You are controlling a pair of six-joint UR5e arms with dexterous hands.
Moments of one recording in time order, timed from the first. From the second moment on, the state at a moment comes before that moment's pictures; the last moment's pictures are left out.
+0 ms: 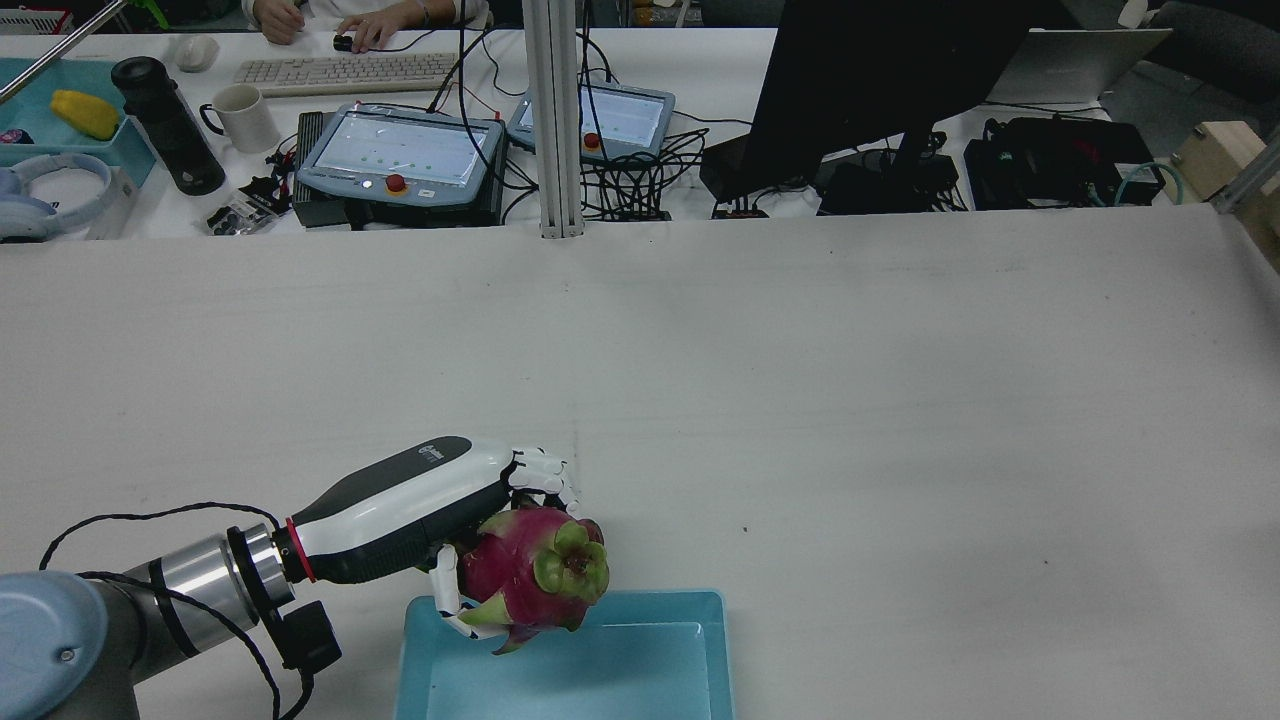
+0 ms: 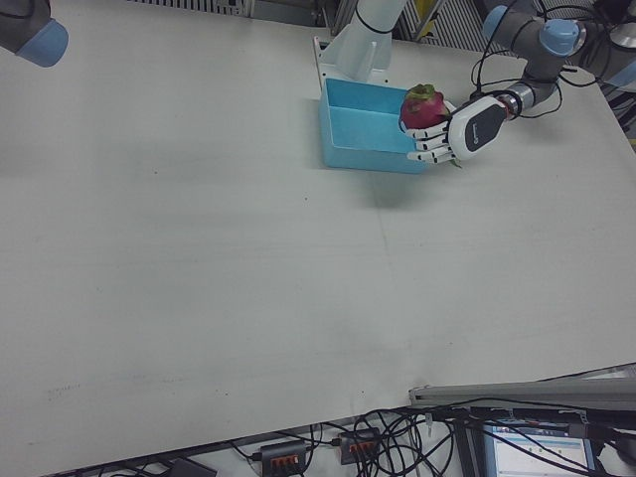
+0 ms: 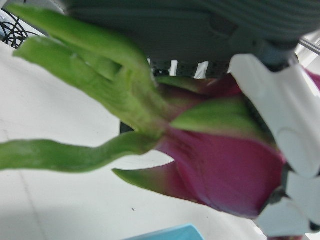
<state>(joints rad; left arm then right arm) -0.46 -1.97 -2.08 0.37 1.46 1.25 1.52 -1.56 1.56 -3.06 -1.49 0.05</state>
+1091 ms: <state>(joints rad) -0.35 -1.99 -2.08 0.36 1.44 1.34 1.52 -1.56 1.56 -3.06 -1.49 0.05</state>
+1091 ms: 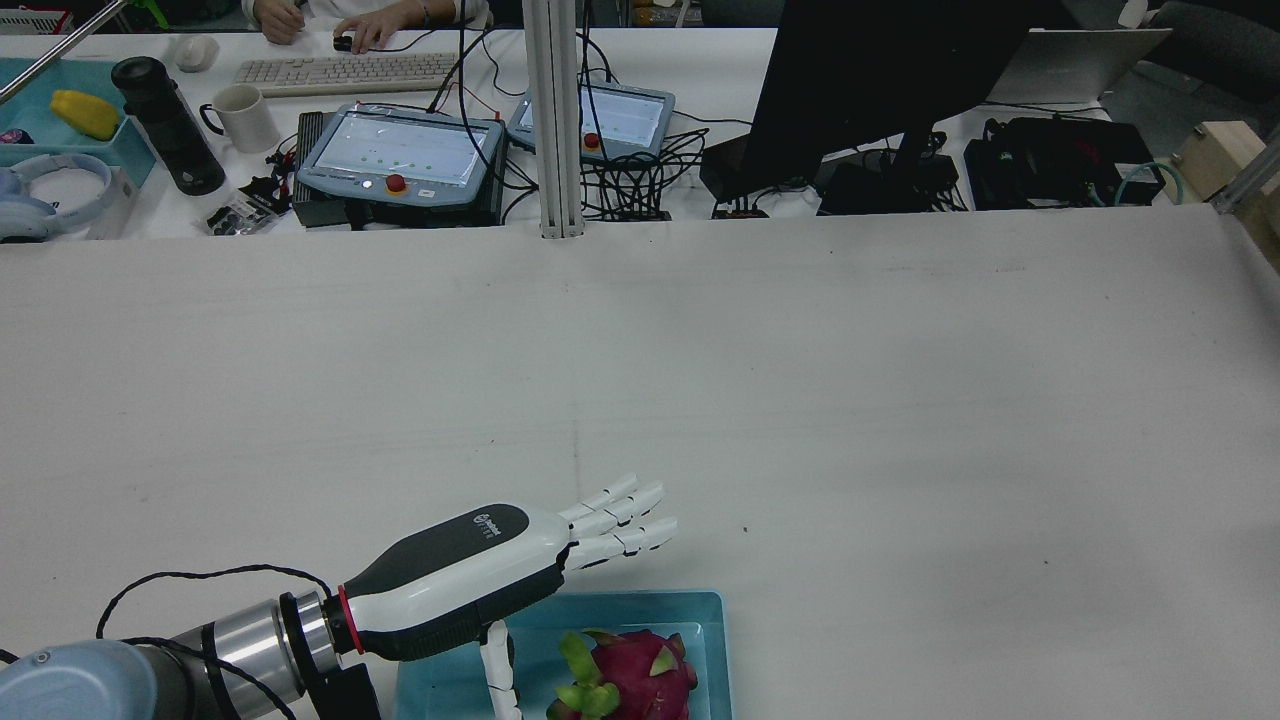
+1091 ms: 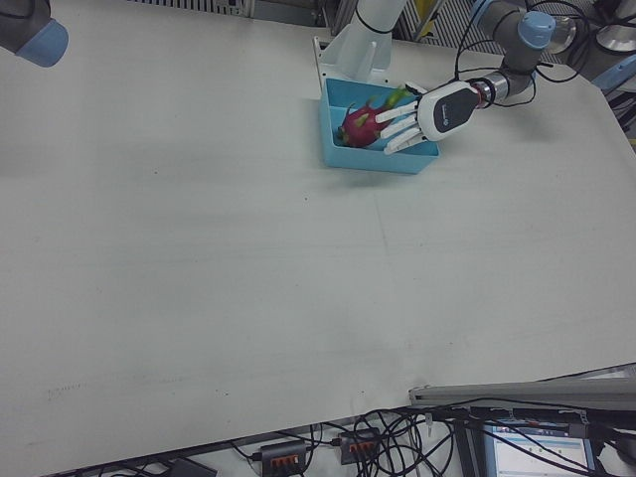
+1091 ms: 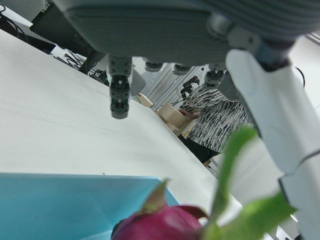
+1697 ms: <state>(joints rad) -0.48 -1.88 -2.09 0.25 1.35 1.22 1.52 -1.56 1.56 -3.06 -1.49 0.05</state>
